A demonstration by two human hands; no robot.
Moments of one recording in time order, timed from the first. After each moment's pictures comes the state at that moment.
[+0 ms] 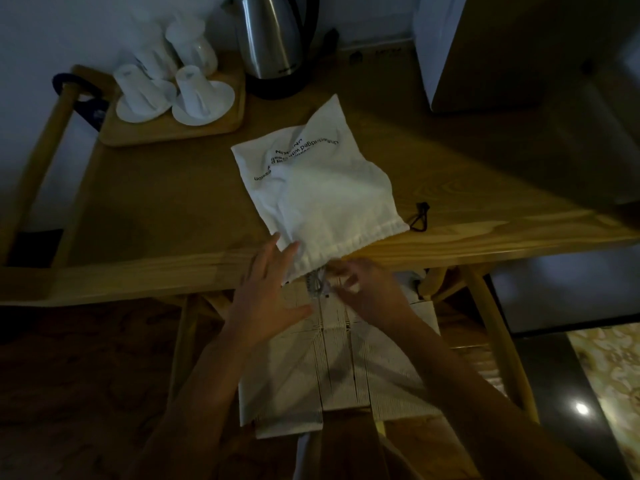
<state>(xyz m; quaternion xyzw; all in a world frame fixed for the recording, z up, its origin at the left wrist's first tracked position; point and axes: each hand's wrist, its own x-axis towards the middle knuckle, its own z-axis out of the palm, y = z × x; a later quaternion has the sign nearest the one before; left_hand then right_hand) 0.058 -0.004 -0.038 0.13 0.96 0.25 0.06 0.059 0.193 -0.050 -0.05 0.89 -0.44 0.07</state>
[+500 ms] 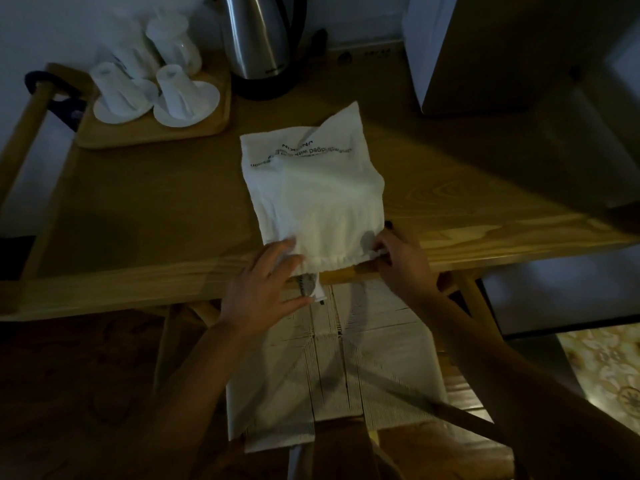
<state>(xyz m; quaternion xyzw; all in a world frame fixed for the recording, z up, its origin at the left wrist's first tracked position) 0.029 0.003 -0.055 0.26 0.94 0.18 -0.07 0.014 0.255 -0.071 -0.02 0.95 -0.32 -0.02</state>
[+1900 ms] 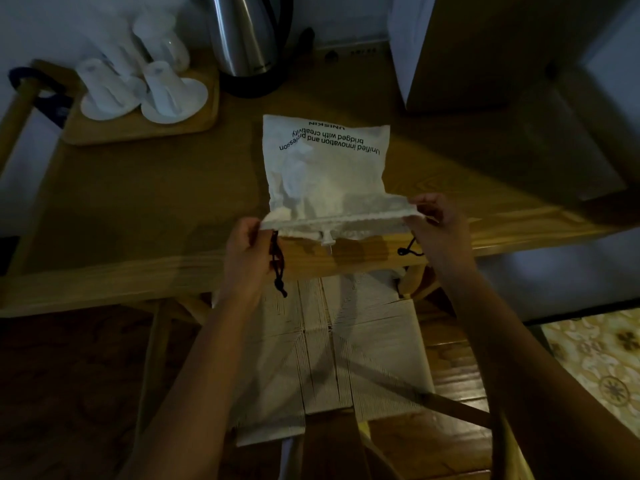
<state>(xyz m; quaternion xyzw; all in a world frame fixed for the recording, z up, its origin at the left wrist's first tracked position) 0.015 0.039 -0.020 -0.15 0.77 0.62 0.05 0.025 0.292 -0.003 0.16 0.76 -0.63 -0.09</state>
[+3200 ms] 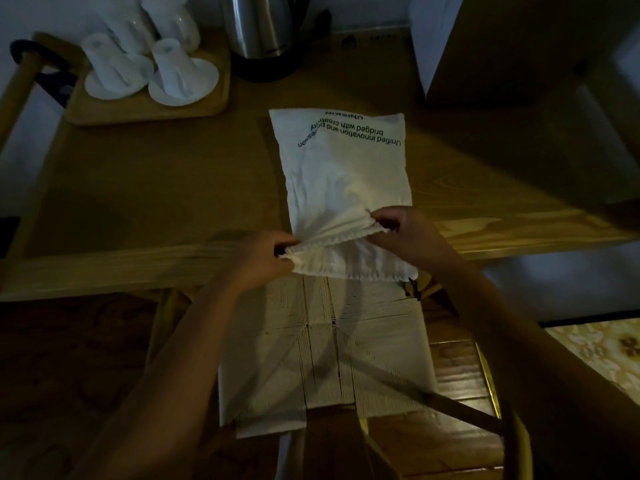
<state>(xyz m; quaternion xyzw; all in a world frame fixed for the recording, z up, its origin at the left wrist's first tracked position) -0.001 0.016 -0.026 0.07 0.90 0.37 0.22 -0.003 0.263 -0.026 -0.09 0.88 -0.45 0.06</state>
